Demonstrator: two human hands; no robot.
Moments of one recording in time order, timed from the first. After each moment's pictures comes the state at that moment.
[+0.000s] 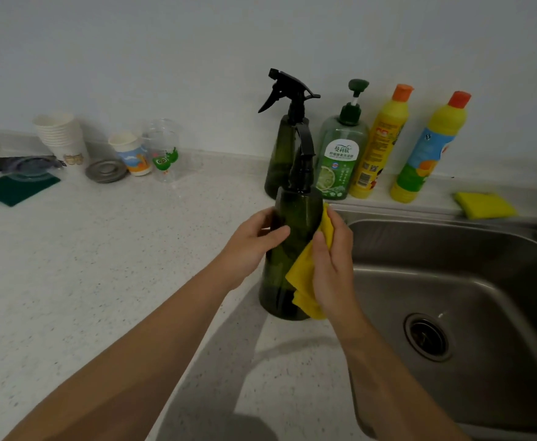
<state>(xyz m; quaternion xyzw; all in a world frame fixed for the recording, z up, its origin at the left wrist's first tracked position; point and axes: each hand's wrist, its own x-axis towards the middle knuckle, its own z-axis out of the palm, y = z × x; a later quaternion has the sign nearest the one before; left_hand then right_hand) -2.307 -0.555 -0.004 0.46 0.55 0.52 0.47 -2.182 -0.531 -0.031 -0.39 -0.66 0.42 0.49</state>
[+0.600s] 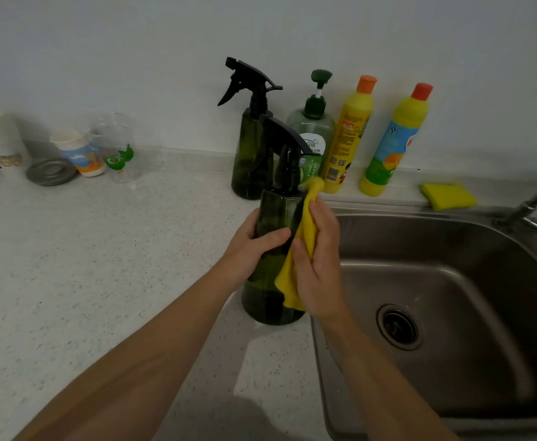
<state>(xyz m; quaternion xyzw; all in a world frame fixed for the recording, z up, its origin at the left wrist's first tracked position) -2.274 -0.519 -0.026 0.43 0.47 0.55 0.54 -2.156 -0.510 -0.040 -0.33 -0.74 0.29 0.51</state>
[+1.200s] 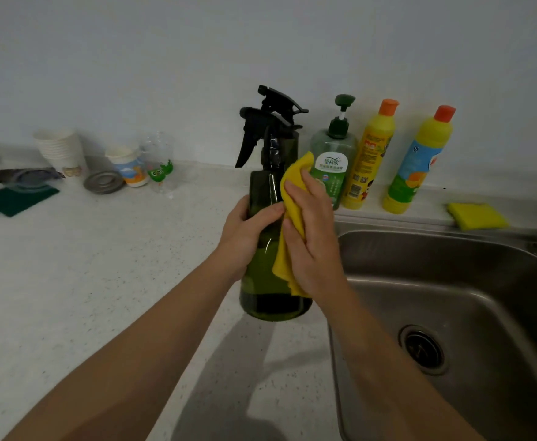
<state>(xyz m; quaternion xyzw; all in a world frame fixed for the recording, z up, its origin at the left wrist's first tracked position) -2.291 -0.541 0.022 0.36 0.49 0.65 0.46 -2.187 -0.514 0.011 -0.27 -0.79 0.26 0.49</state>
